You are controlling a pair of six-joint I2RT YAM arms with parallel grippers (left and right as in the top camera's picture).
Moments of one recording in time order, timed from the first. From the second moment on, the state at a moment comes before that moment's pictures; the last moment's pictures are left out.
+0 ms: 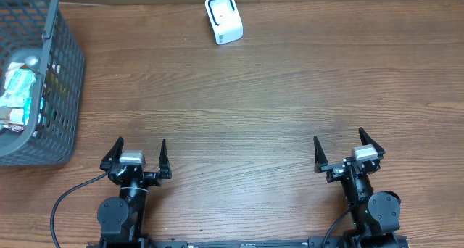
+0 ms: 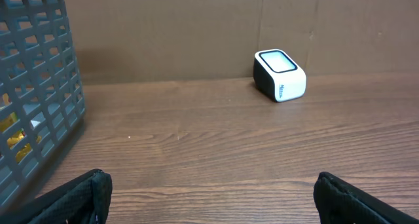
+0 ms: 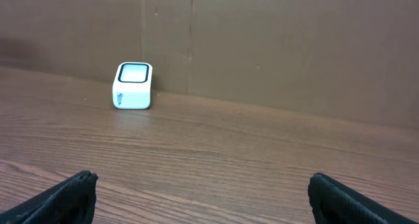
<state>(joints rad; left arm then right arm) 0.01 0.02 0.01 -0.07 0.05 0.01 0.18 0.01 0.02 -0.03 0.01 -0.09</state>
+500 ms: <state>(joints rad) 0.01 0.01 0.01 -0.06 -0.01 0.01 0.18 0.01 0.02 -0.03 0.01 -0.09</state>
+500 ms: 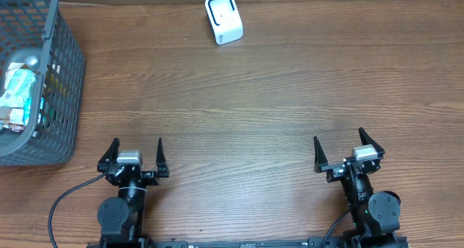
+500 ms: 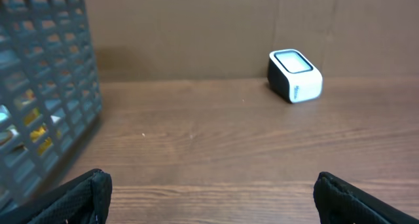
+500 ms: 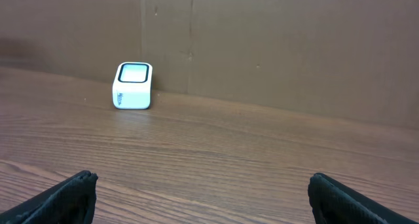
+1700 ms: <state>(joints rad) 0.01 1.21 1.60 -1.08 0.05 0.01 0.18 0.01 0.02 -0.03 0.01 -0.09</state>
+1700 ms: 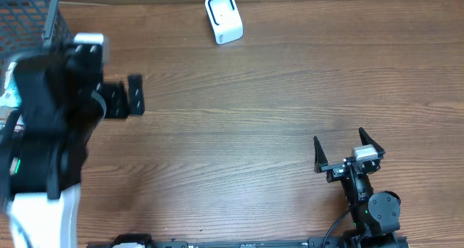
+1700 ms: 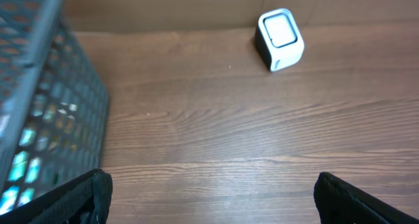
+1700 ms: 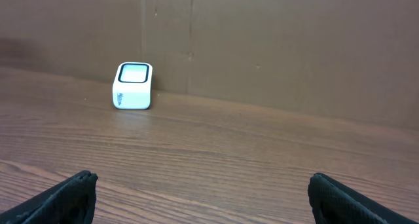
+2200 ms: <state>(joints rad) 0.32 1.39 1.71 -0.95 0.03 -0.02 0.18 0.01 0.02 -0.03 0.01 -0.09</state>
